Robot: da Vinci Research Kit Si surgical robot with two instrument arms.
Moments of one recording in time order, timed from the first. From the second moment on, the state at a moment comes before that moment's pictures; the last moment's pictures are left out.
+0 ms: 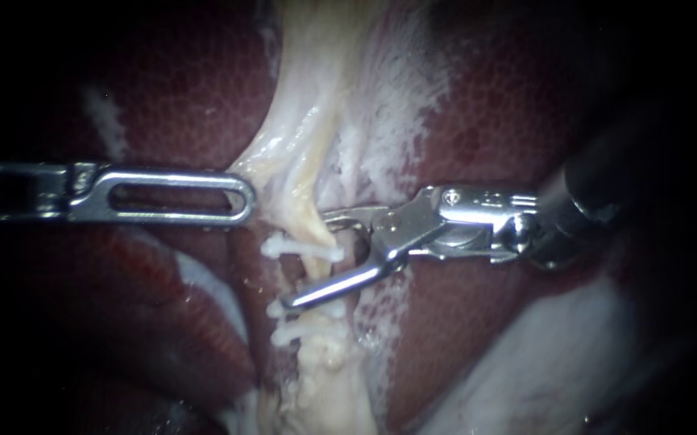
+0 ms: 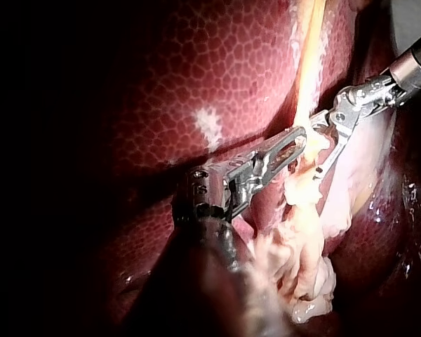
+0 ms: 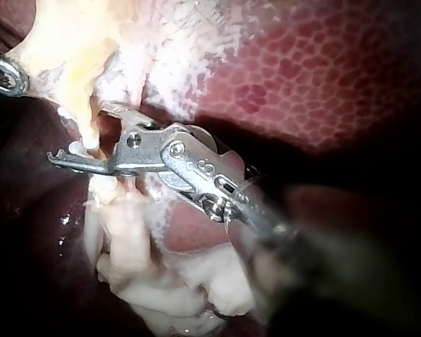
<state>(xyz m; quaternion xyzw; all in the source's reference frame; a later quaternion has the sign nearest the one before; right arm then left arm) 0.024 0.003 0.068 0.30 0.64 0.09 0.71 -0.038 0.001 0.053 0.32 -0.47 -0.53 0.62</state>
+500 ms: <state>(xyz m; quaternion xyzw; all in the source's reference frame) 0.018 0.002 0.068 0.28 0.63 0.09 0.72 -0.038 0.001 0.053 0.32 -0.47 -0.53 0.62</state>
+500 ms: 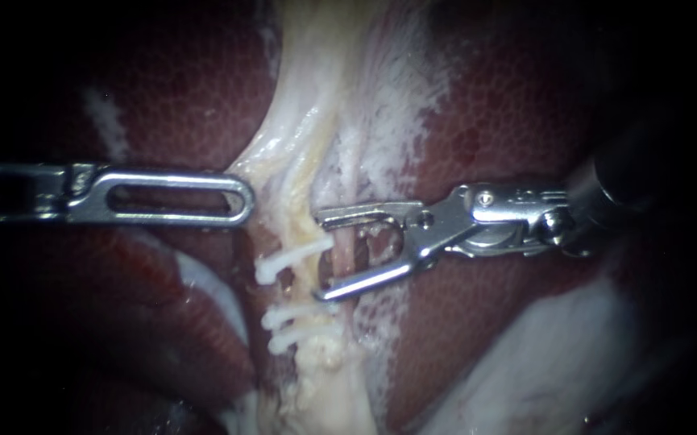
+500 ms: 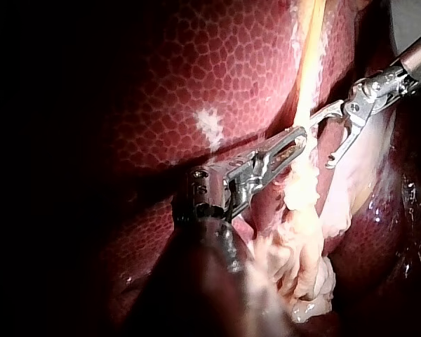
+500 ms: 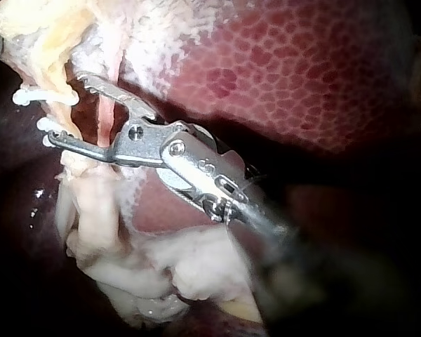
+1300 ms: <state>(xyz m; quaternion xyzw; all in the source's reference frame) 0.008 0.003 0.060 0.22 0.64 0.06 0.74 -0.037 0.001 0.054 0.32 -0.47 -0.53 0.62</state>
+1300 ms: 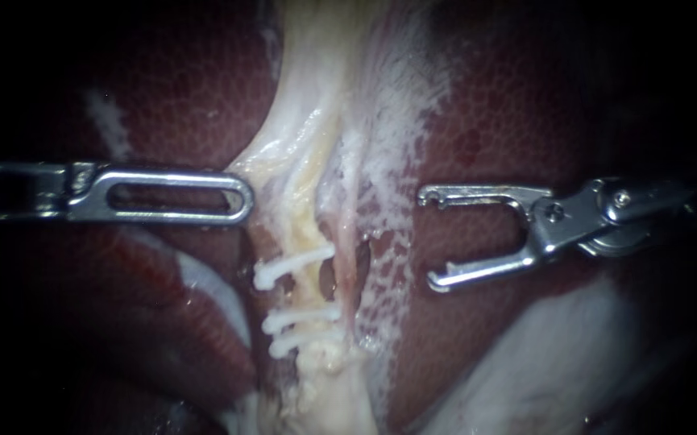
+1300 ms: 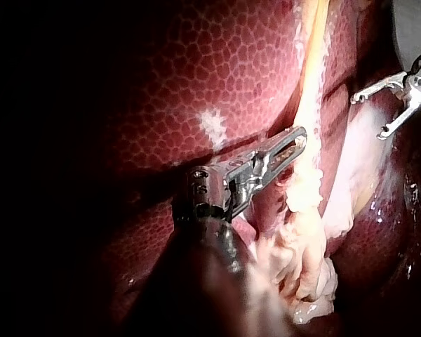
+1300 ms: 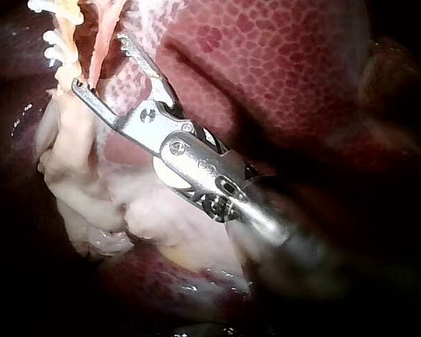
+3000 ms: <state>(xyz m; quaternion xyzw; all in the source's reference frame) 0.008 0.003 0.058 0.20 0.64 0.04 0.74 -0.042 0.001 0.058 0.32 -0.48 -0.53 0.63</state>
